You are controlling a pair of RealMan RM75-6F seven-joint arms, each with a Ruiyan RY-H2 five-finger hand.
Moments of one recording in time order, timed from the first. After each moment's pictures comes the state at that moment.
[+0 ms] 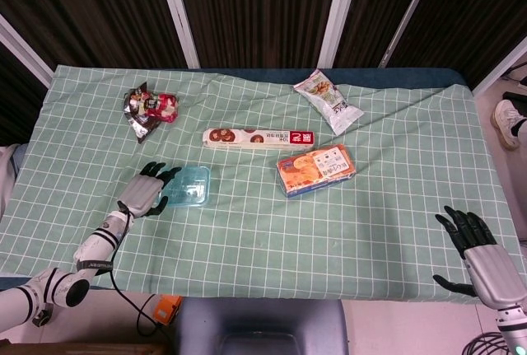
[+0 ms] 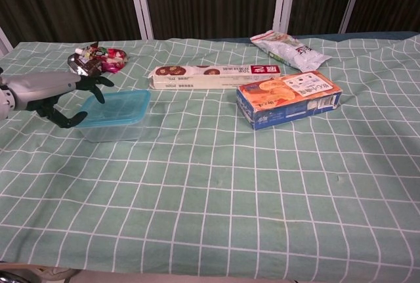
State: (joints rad) left arm -0.76 -1.39 -0.07 -1.31 1.16 0.71 0.09; right arm 0.05 -1.02 -0.06 -1.58 -1.68 1.50 0.09
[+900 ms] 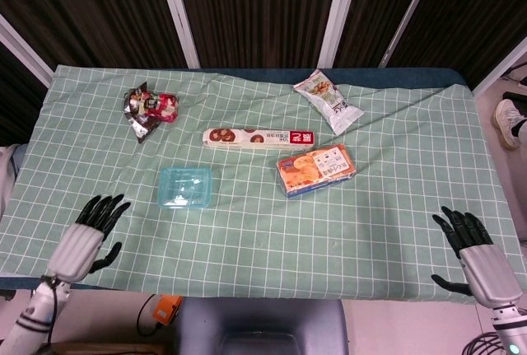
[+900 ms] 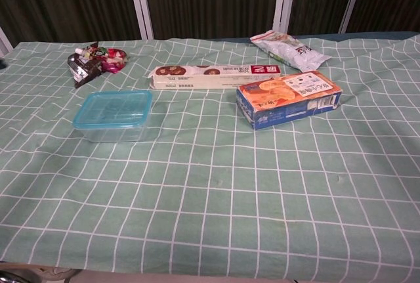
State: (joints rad) left arm -0.28 -1.20 0.14 -1.57 1.61 1.50 0.06; right arm 0.05 -1.05 -0.05 -1.59 -1.66 1.47 0.01
